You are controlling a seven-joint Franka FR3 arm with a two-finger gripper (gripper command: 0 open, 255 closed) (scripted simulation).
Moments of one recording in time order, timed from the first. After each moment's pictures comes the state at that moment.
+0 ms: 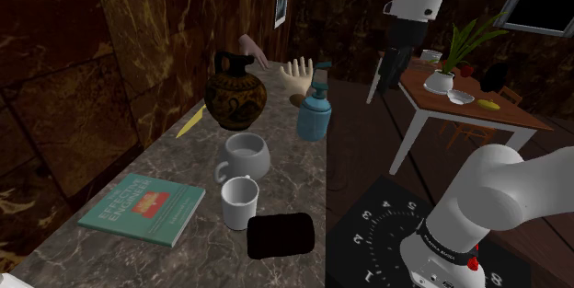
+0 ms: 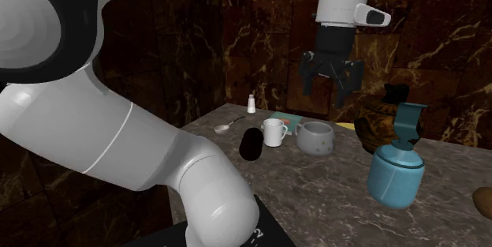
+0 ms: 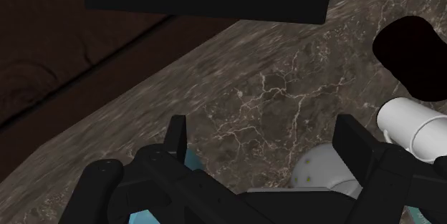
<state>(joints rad) 0.01 -0.81 0.00 -2.32 0.05 1.46 -0.05</state>
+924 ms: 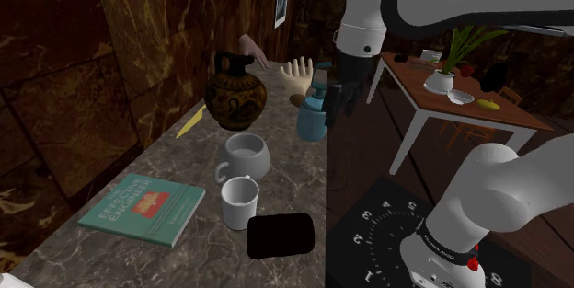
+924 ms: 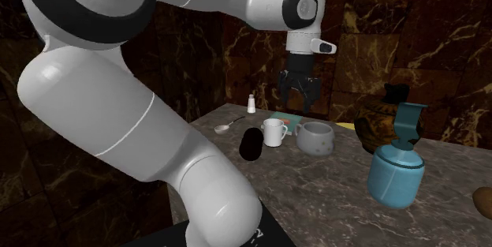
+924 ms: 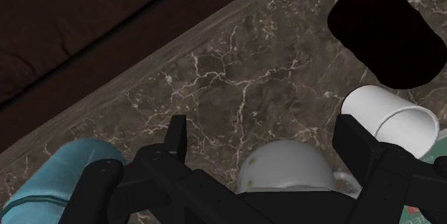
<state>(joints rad) 0.08 -0.65 0.26 -2.38 0.18 1.71 0.20</state>
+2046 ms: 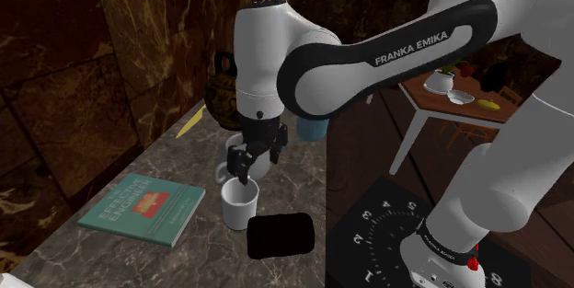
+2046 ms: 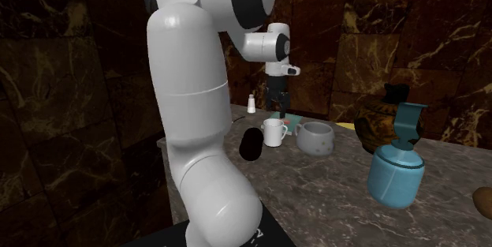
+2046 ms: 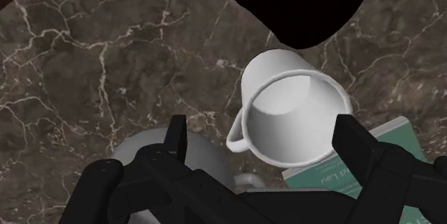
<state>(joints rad) 0.08 -0.08 0.63 -2.13 0.03 2.02 0.66</state>
